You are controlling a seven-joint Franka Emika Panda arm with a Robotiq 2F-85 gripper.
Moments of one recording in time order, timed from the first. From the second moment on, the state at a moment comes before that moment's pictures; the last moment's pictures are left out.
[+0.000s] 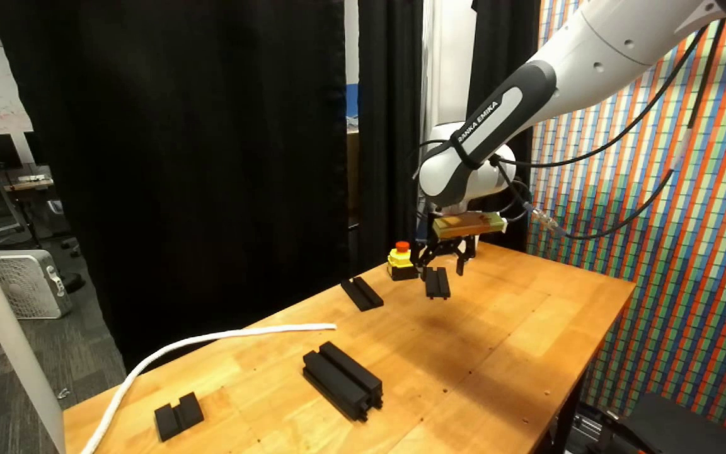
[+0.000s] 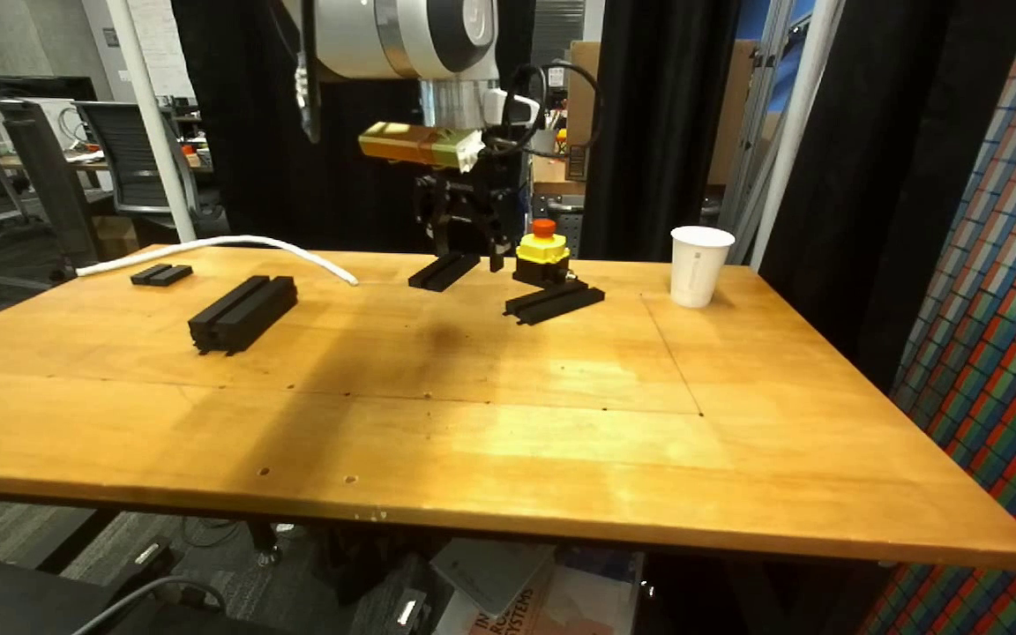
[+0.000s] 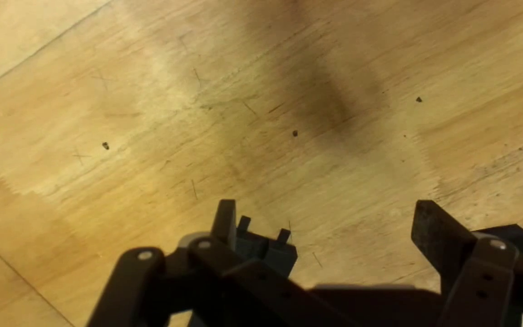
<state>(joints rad) -0.02 0.22 -0.05 -2.13 -0.02 2.38 0.31</state>
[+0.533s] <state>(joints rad) -0.07 0.40 -0.06 -1.96 0.07 2.38 0.26</state>
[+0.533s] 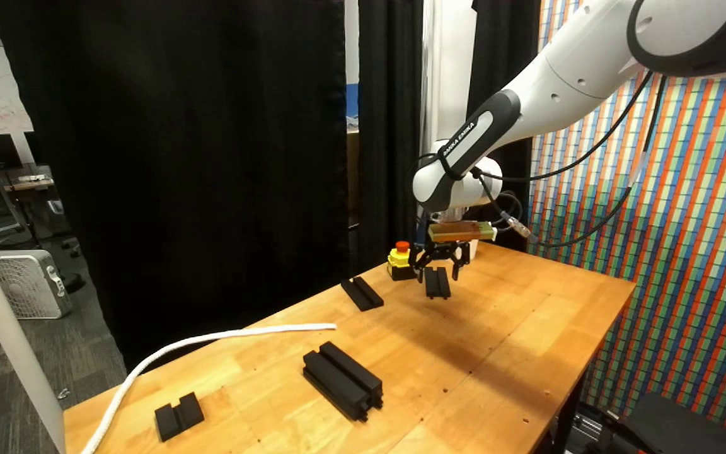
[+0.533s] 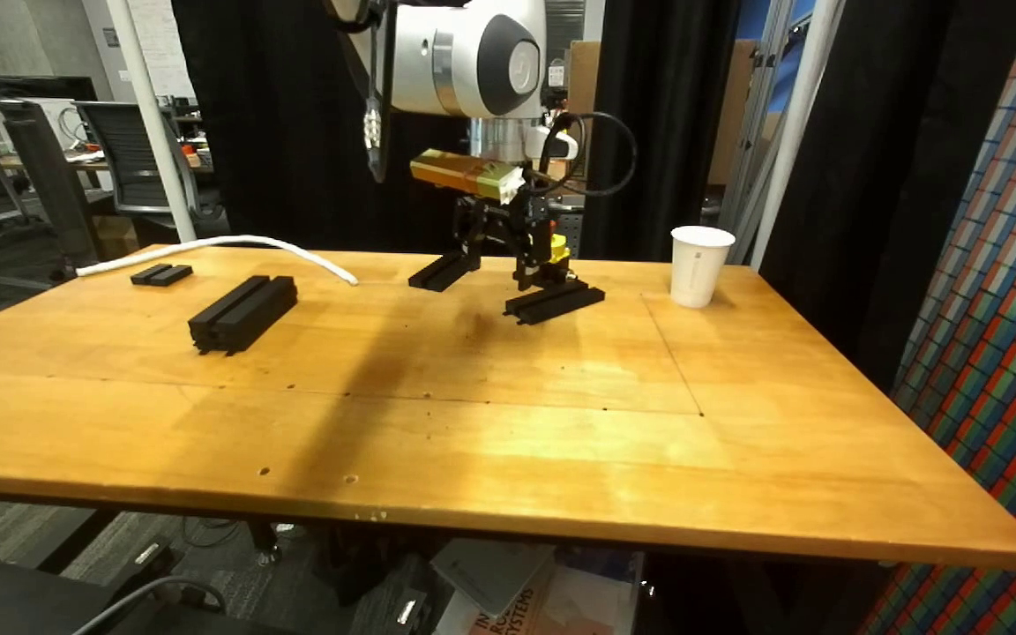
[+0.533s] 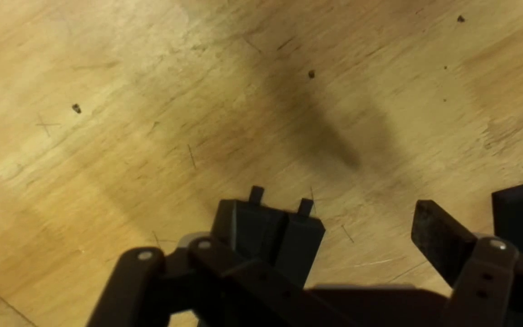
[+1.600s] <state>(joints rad) -0.13 0.64 -0.08 -1.67 0.13 2.29 0.24</state>
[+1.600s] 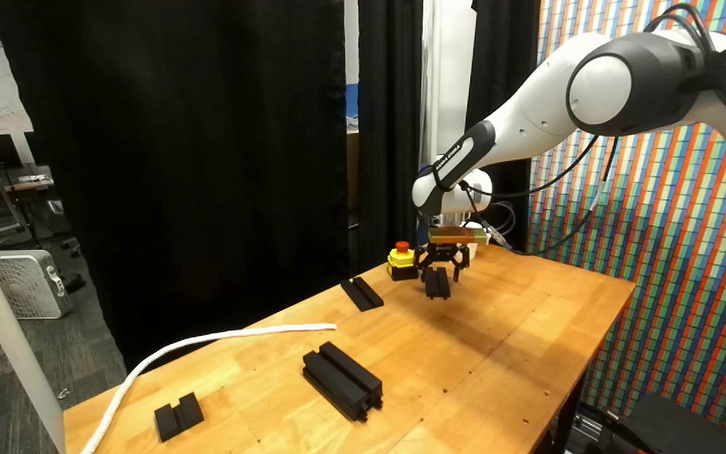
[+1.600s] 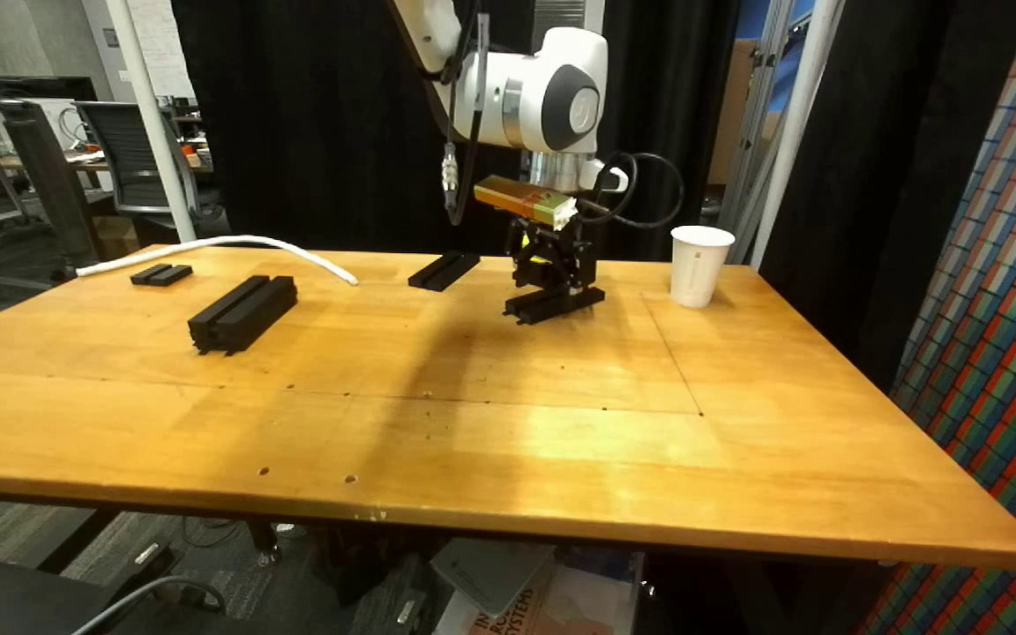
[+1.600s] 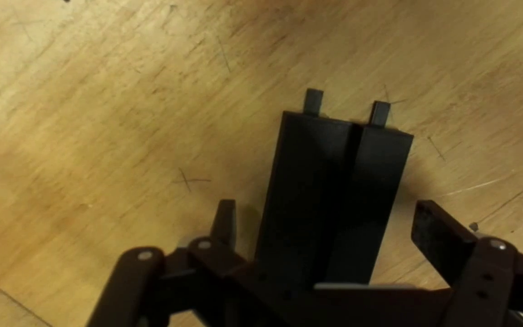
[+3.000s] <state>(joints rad) -0.11 0.70 -0.11 -1.58 0.12 2.15 0.29</state>
